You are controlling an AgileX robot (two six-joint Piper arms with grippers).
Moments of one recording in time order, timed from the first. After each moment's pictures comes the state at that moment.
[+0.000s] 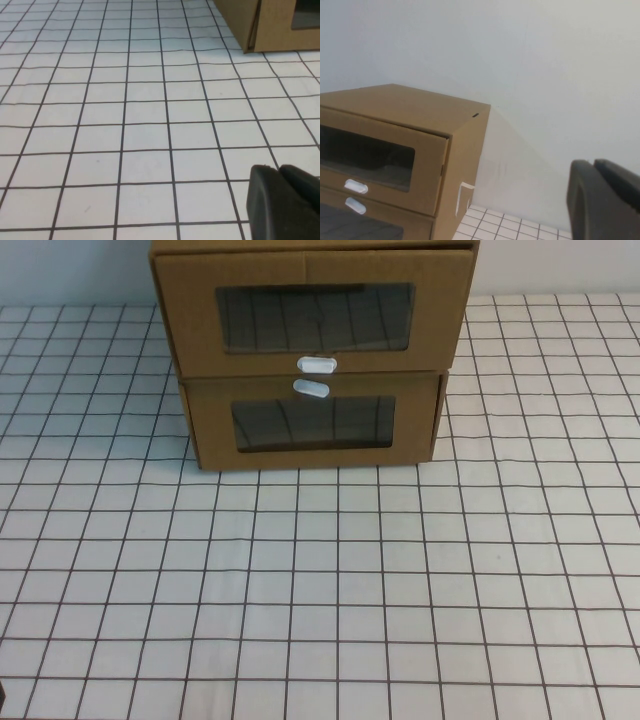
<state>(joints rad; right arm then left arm) 0.62 0.26 -0.47 1.76 -0.32 -1.98 -0.13 -0.01 0.03 0.06 0.39 -0.06</state>
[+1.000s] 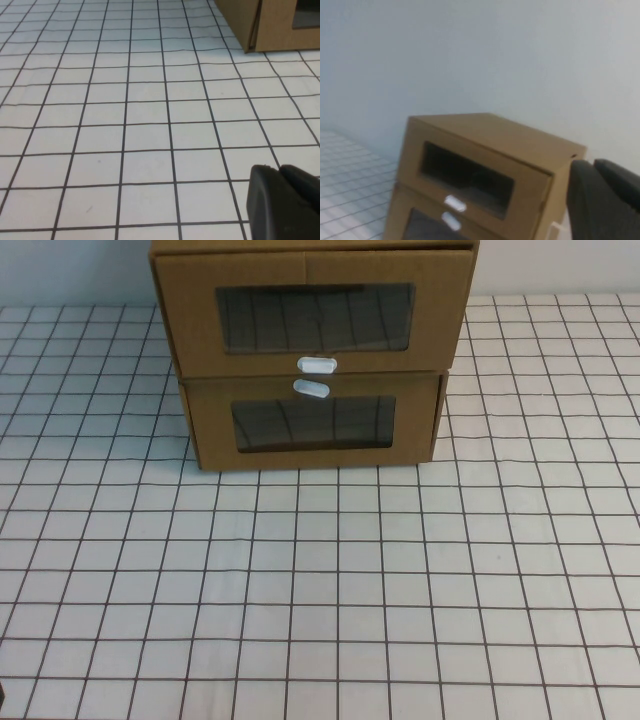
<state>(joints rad) 0.62 0.33 -0.47 0.77 -0.05 -1.04 -0.13 -0.01 0.03 0.07 0.39 -0.06</state>
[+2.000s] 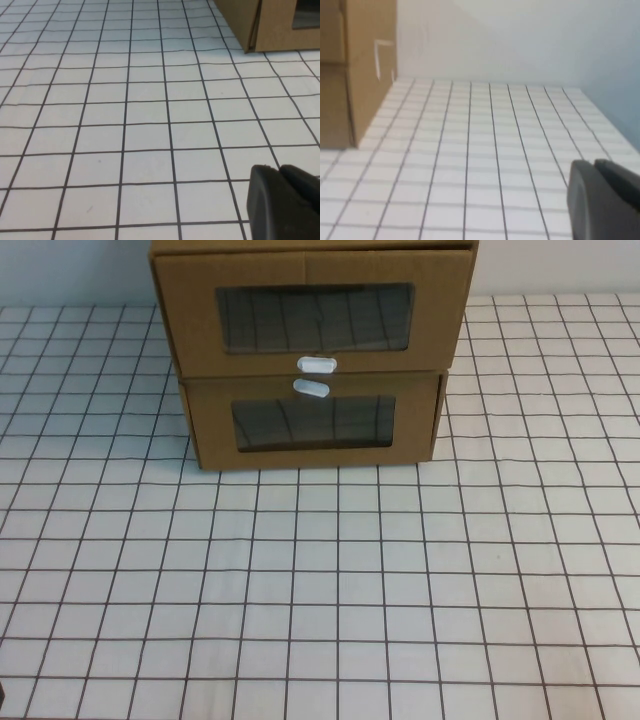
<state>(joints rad) -0.06 0.00 -0.12 0.16 0.28 -0.18 -0.13 -0.01 0.03 0.07 0.39 -0.06</state>
